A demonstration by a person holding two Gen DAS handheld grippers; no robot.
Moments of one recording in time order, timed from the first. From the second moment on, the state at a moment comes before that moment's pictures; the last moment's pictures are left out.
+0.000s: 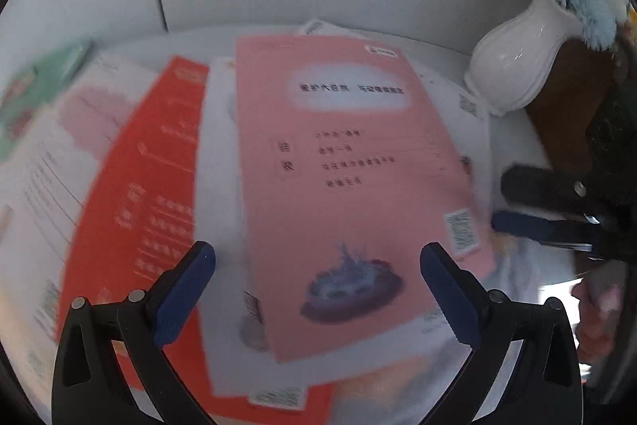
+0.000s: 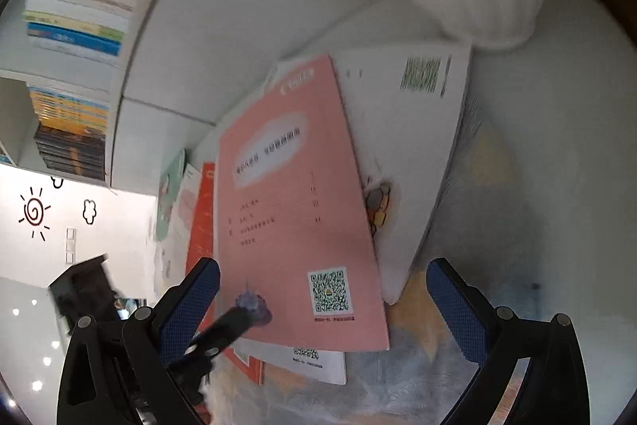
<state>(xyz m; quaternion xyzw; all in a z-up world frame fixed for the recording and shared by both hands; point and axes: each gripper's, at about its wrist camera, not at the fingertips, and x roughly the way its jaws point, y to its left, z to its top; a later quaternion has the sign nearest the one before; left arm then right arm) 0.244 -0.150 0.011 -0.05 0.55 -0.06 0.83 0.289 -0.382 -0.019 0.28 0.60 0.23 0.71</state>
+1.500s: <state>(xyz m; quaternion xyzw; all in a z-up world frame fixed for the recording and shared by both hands) 0.193 -0.130 -0.004 0.00 0.42 -0.12 0.90 0.239 -0.369 -0.031 0.39 0.53 0.30 0.69</state>
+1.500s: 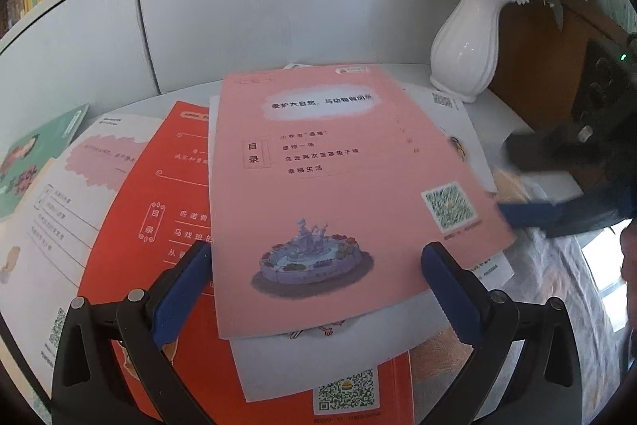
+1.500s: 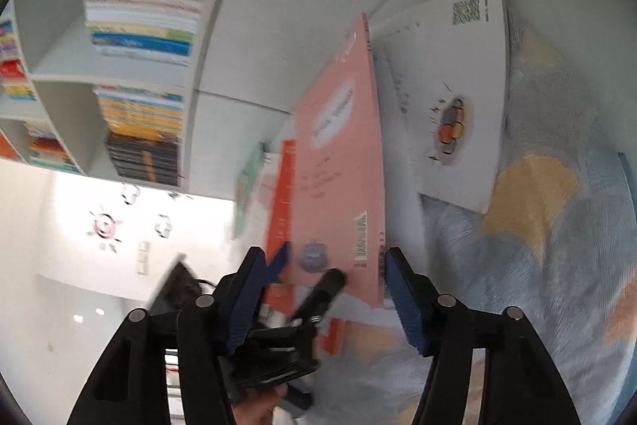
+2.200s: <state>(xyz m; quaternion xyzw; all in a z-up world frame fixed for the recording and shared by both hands) 0.196 -0.052 0.020 -0.21 0.47 -0.18 0.84 0.253 -0.326 -0.062 0.45 0.55 0.30 0.64</state>
